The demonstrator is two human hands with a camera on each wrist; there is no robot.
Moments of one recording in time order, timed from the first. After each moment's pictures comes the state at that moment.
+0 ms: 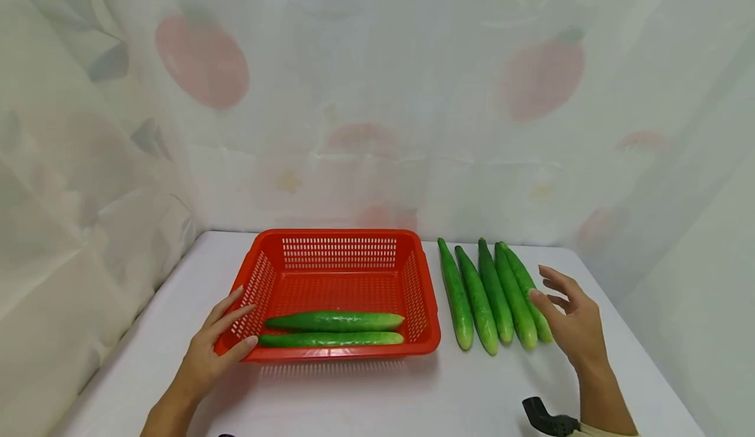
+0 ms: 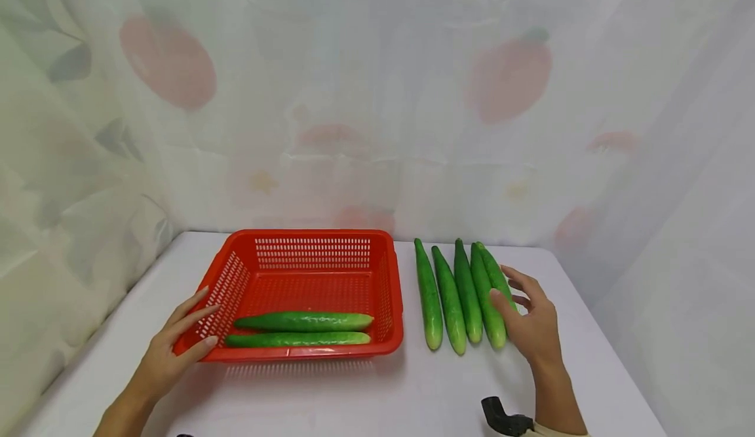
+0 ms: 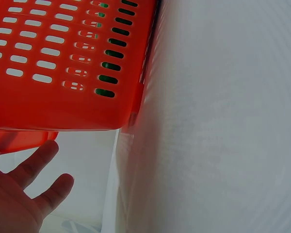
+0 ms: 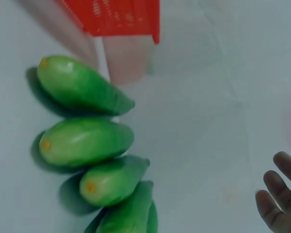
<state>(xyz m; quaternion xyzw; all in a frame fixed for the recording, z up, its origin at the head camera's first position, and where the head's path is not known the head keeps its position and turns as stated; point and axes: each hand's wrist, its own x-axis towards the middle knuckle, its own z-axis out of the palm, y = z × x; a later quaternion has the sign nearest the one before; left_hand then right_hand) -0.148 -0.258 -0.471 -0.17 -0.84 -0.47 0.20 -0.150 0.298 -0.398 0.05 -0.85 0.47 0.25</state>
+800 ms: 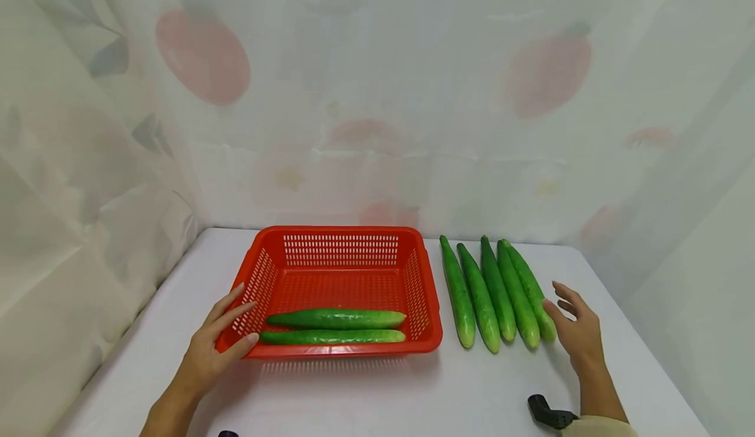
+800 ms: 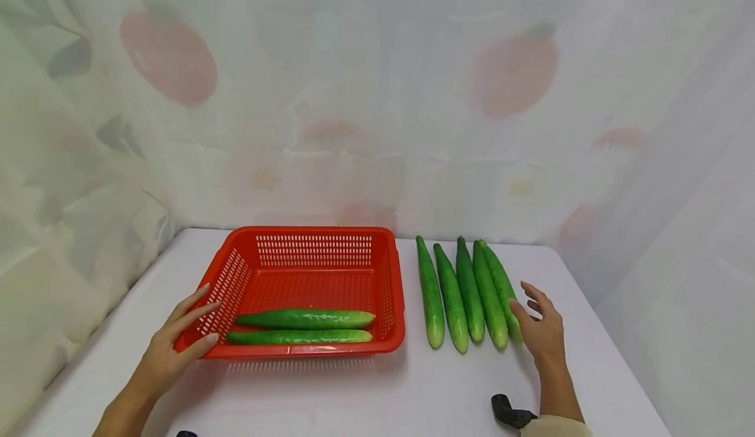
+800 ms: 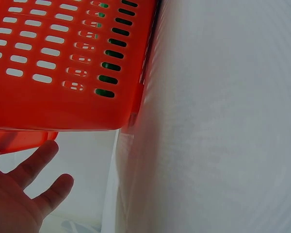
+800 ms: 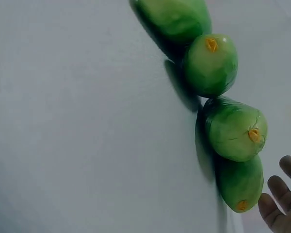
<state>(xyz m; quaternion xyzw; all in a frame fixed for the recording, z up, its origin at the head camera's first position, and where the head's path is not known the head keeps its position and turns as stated) -0.147 -0.257 -0.468 -0.18 -0.84 -0.48 0.20 -0.172 0.344 -0.461 -0.10 -0.87 0.46 0.18</state>
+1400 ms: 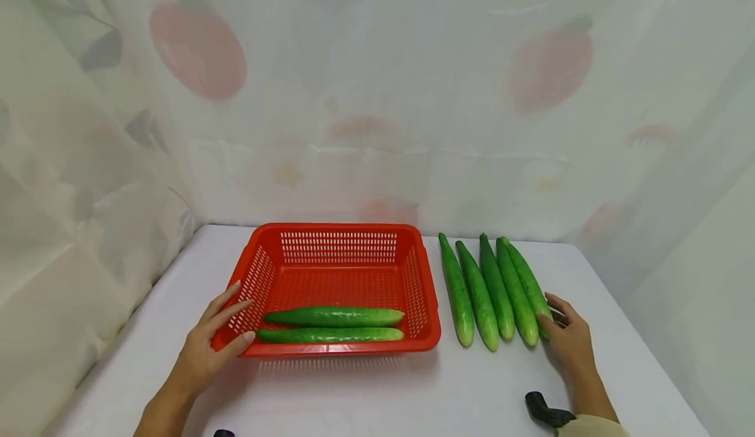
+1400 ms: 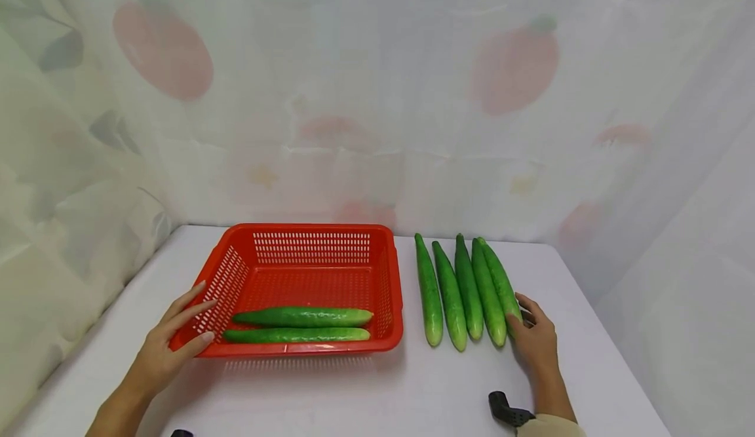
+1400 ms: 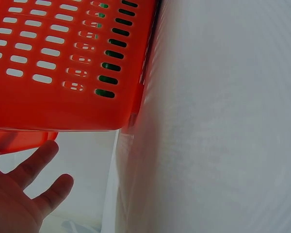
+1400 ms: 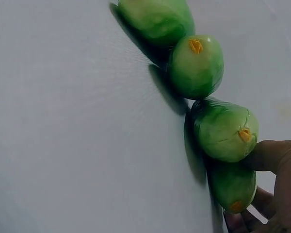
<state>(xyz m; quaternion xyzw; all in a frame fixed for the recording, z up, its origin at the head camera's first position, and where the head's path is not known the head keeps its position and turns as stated) -0.147 -0.256 -0.467 -0.18 -0.84 -0.47 0.20 -0.175 0.353 -0.495 -0.11 -0.88 0.45 0.13</state>
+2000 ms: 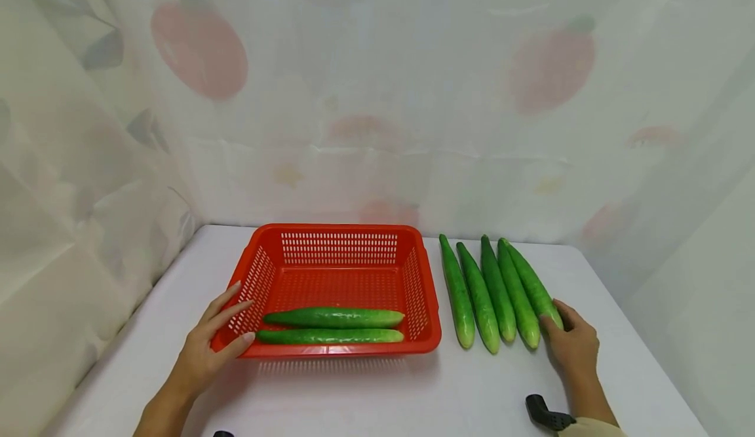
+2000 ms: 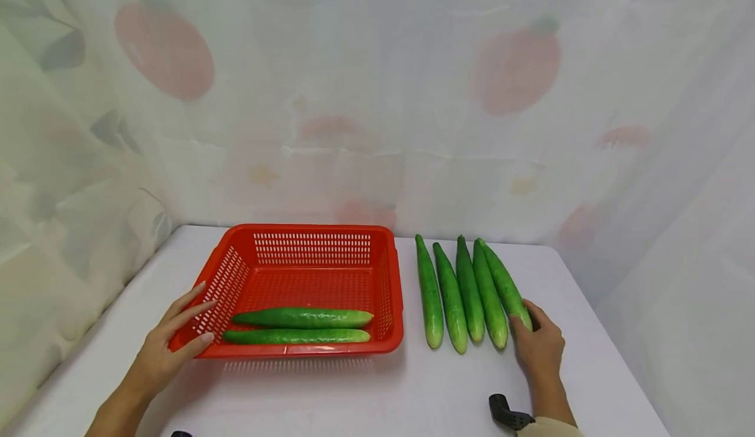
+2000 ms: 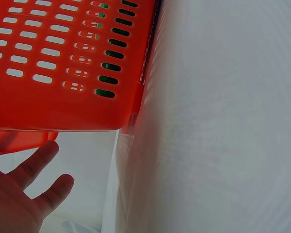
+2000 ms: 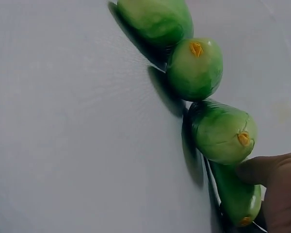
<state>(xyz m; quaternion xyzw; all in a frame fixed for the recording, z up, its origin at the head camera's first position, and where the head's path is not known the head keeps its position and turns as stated) -0.147 -0.257 -0.469 -0.18 -0.83 -0.48 0.19 -0.178 0.354 -0.505 -0.20 -0.88 0.39 0.19</state>
